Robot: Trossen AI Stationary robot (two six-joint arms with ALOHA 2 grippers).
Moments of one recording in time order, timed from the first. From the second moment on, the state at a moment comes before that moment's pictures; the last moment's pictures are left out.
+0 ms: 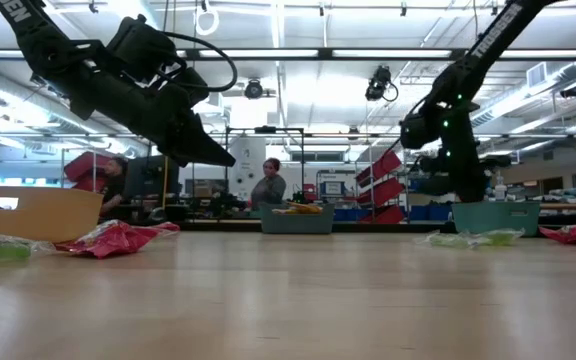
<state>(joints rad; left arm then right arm) 0.26 1.29 0.42 0.44 0.09 -0.01 -0.96 1.71 1.05 -0.84 0.40 0.34</state>
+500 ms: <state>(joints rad) 0.26 1.29 0.42 0.45 0.09 -0.01 -0.73 1.74 1.05 -0.63 0.20 0.01</state>
